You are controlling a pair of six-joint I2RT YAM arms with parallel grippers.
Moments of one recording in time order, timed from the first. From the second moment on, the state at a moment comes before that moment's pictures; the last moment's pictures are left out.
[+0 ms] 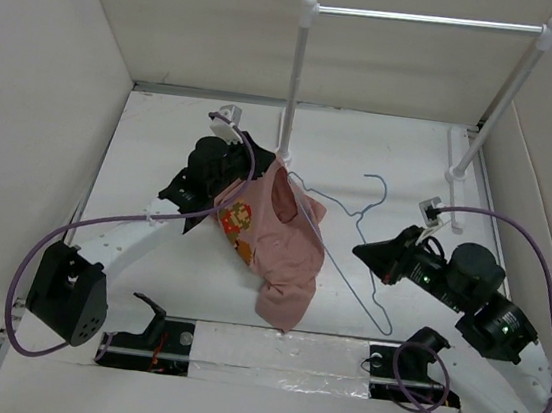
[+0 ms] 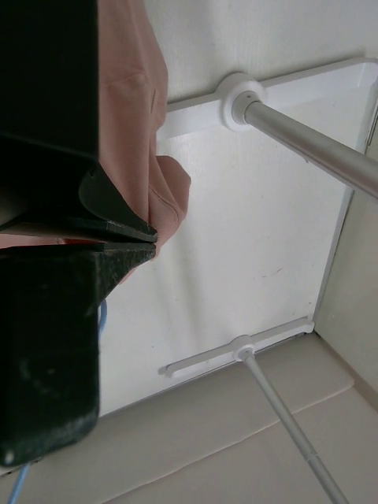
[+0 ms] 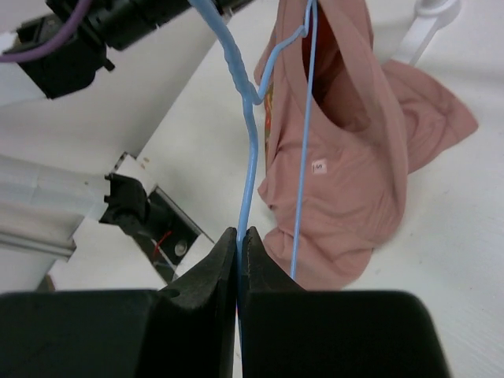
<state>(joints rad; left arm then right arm) -0.51 1.27 0.87 0.23 0.03 -0.65 0.71 0.49 0.83 -0.49 -0.17 0.56</state>
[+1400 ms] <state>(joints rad) -0.55 0.82 0.94 -0.06 0.03 -0.63 1.01 1.06 0.78 0.40 0.04 0.34</state>
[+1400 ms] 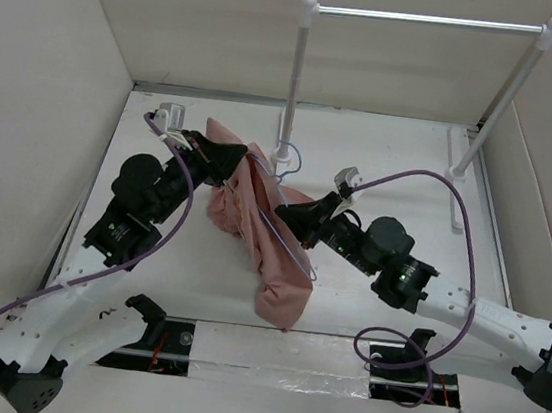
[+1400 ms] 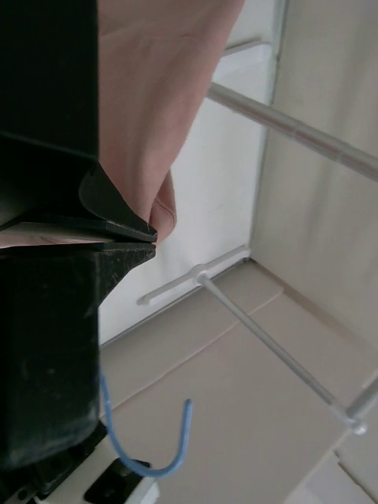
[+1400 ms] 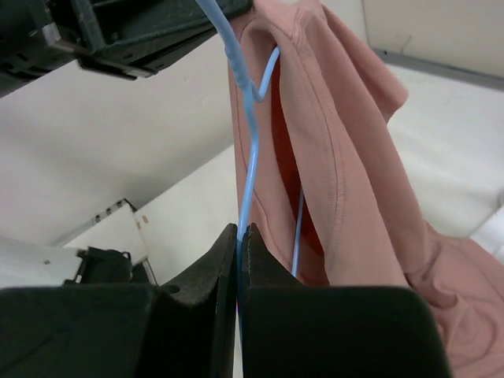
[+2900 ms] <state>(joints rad) -0.55 0.59 0.83 -0.14 -0.02 -0.64 1.09 1.17 0.72 0.88 0.22 0.22</state>
